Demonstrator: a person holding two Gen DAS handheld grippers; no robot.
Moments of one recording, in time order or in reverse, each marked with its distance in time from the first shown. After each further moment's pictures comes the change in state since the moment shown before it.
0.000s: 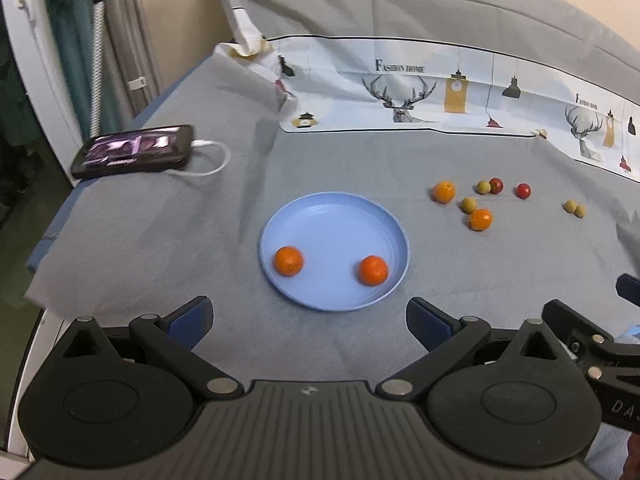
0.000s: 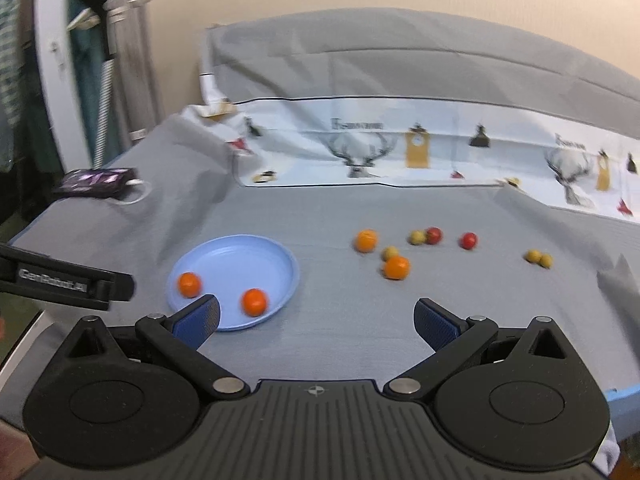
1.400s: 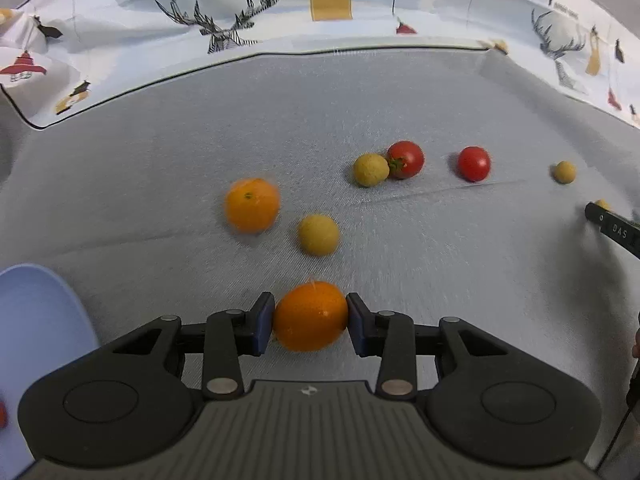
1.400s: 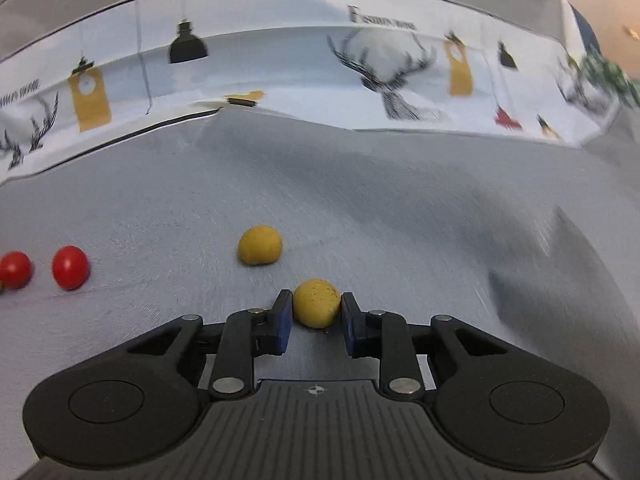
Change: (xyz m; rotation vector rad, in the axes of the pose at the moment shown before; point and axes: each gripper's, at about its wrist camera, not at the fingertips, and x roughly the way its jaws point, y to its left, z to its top) left arm 0.275 -0.230 0.087 0.148 0.184 -0.183; right arm 0.266 -0.341 -0.008 0.231 0.076 -0.426
